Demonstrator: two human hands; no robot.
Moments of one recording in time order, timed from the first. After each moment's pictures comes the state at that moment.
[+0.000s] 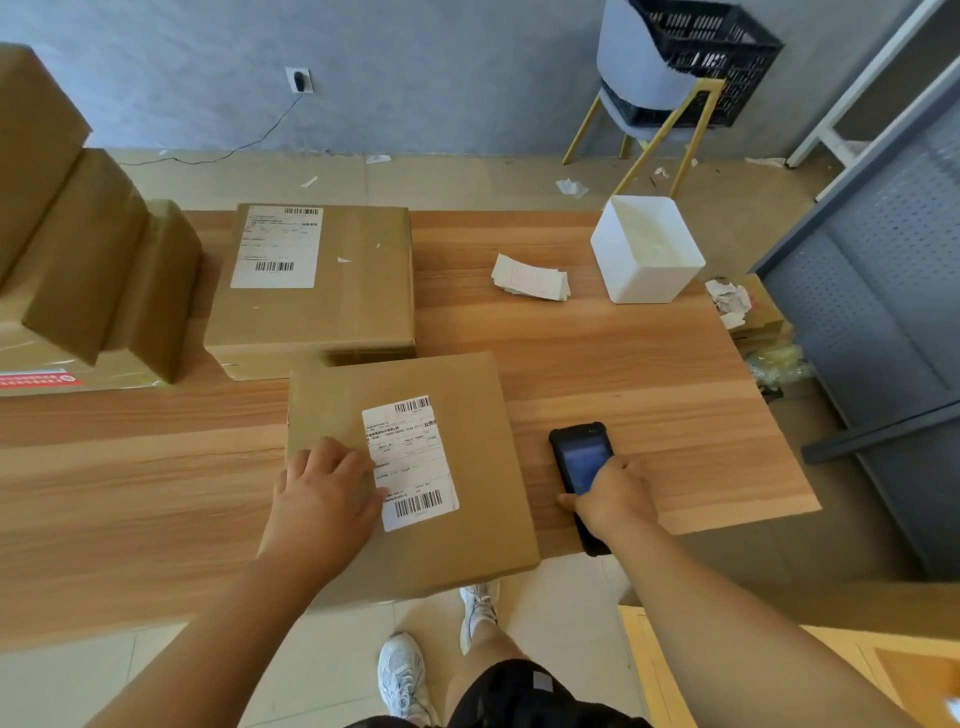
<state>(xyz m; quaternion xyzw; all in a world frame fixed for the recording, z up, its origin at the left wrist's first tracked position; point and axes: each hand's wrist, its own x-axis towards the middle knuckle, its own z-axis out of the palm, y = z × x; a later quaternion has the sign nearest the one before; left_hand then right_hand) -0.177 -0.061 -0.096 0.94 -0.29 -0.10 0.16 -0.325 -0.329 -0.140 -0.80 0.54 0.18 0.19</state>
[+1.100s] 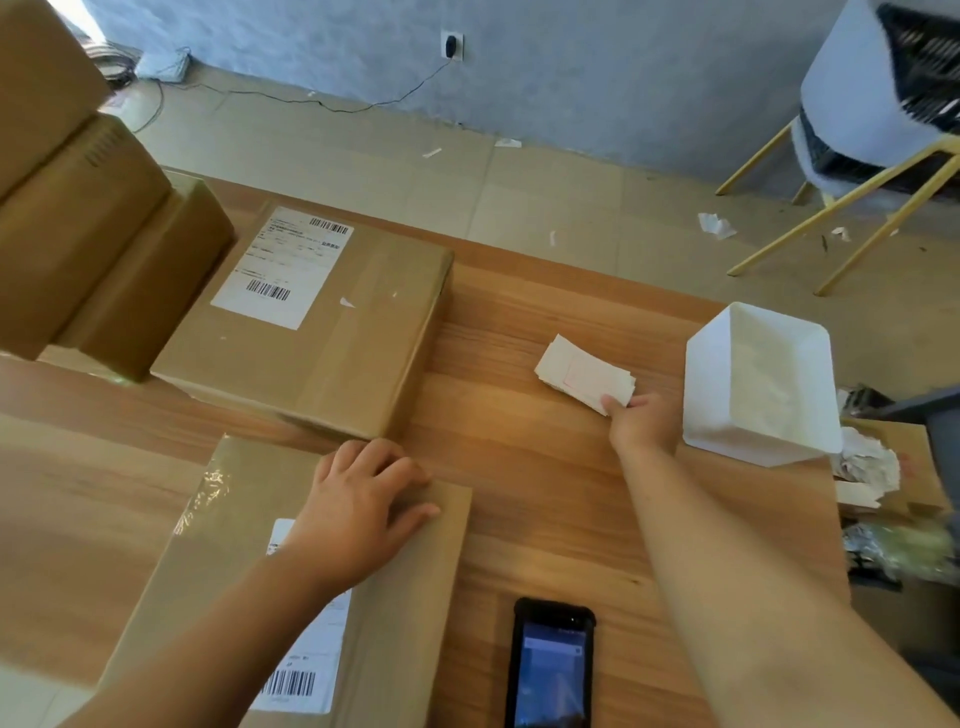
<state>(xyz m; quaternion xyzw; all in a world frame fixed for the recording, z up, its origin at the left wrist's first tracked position) -0.113 -0.212 -0.095 0.94 -0.25 -0.12 0.19 -0.090 -0.529 -0.164 -0.77 0.53 0.00 0.37</state>
